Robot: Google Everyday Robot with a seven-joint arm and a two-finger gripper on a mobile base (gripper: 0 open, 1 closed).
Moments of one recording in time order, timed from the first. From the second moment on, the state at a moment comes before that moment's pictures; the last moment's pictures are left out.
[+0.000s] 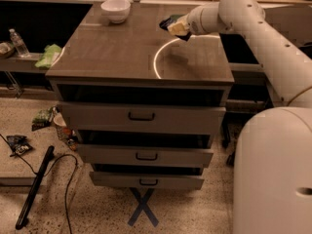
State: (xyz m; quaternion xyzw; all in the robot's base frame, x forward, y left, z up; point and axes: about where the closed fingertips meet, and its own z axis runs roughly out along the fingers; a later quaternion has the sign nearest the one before) arm 0.873 -0.098 0.898 -0.36 0.76 0.10 0.53
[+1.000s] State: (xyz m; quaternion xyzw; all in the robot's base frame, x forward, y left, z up) arm 0.947 -0.162 0.895 -0.27 0.78 0.03 0.56
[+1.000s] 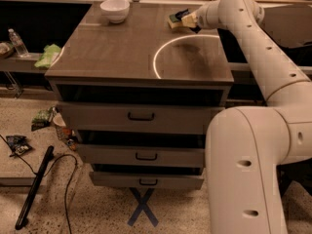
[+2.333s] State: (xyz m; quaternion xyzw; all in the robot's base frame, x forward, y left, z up) arm 0.953 -0.193 0.918 -0.24 0.78 0.01 0.57
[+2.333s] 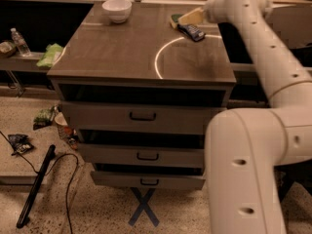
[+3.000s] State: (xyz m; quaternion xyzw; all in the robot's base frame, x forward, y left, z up) arm 0.855 -0.312 1.081 -0.13 0.73 -0.06 0.66
